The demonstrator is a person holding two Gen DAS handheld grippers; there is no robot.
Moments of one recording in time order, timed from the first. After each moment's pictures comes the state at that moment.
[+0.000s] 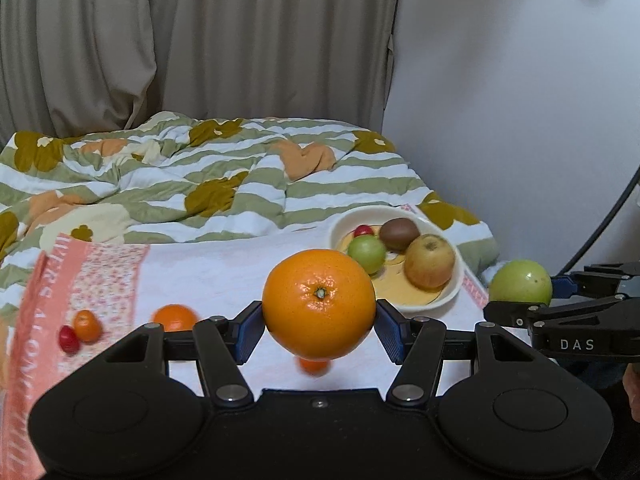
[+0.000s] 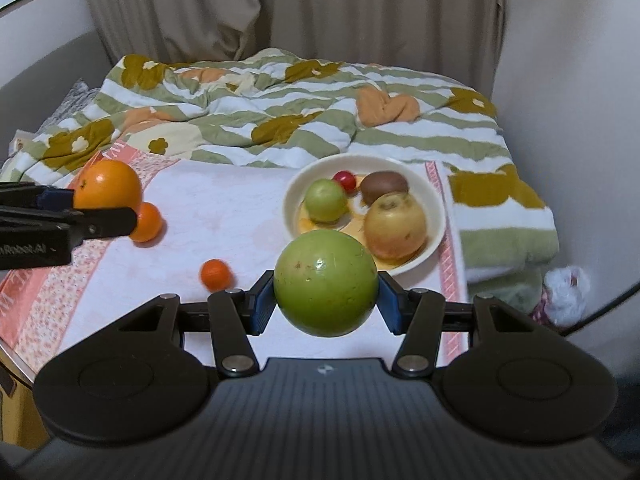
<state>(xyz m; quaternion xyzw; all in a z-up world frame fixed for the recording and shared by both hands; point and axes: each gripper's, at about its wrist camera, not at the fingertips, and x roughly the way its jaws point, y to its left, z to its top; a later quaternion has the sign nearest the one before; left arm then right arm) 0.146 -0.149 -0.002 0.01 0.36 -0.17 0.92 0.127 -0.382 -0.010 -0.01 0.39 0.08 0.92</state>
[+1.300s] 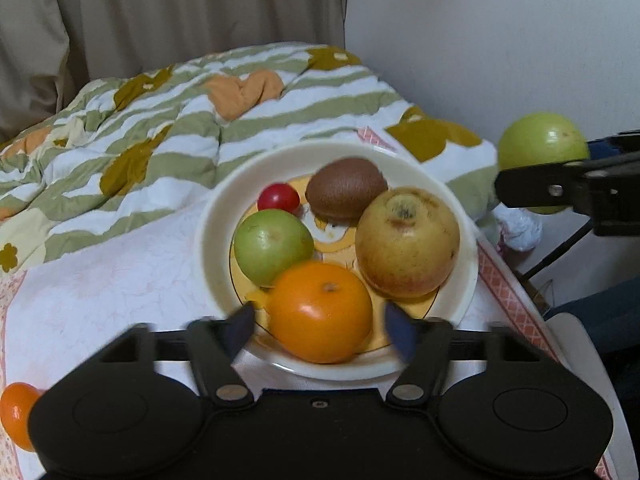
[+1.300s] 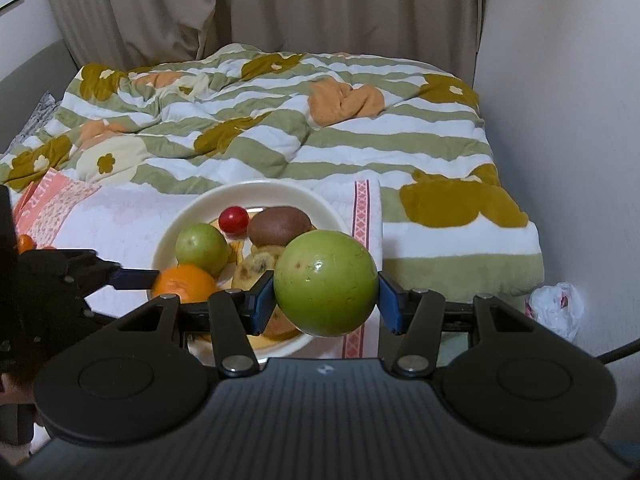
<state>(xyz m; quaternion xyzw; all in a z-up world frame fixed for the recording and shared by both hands) 0.262 -0.288 -0.100 0.10 0.44 -0.20 0.87 0.246 -0.476 -0.044 0.01 0.41 0.06 0.91</state>
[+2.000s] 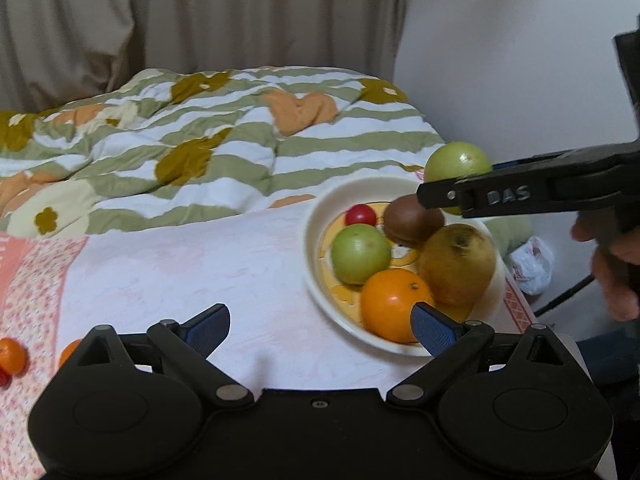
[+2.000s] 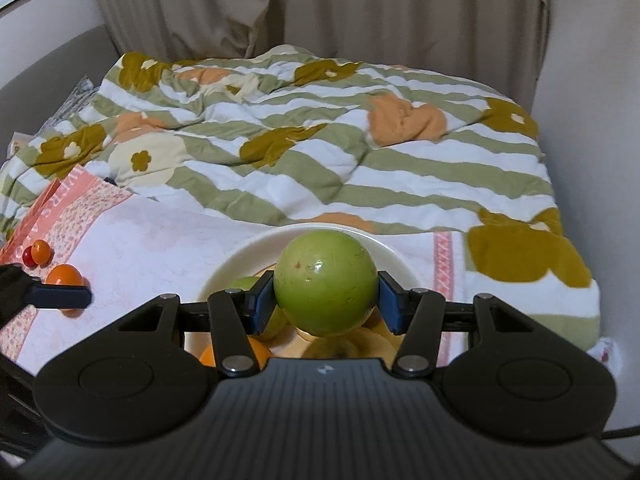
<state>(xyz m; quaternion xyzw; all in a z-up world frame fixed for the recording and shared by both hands) 0.246 -0.218 -0.064 0.04 0.43 -0.15 0.89 0.310 -0.417 -0.057 -0.02 0.40 0.13 0.91</state>
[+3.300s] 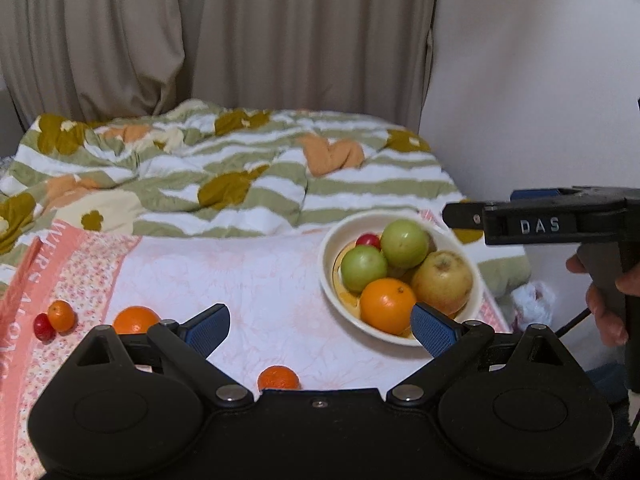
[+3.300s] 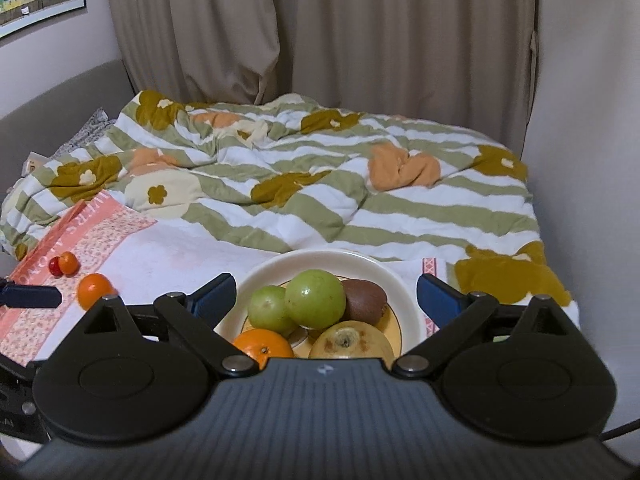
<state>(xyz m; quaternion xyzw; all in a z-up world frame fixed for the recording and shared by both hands) 0.169 -0.208 -0.016 0.00 0.36 -0.10 0.93 0.236 -0.432 -0.014 -0.02 0.32 0.13 0.94</state>
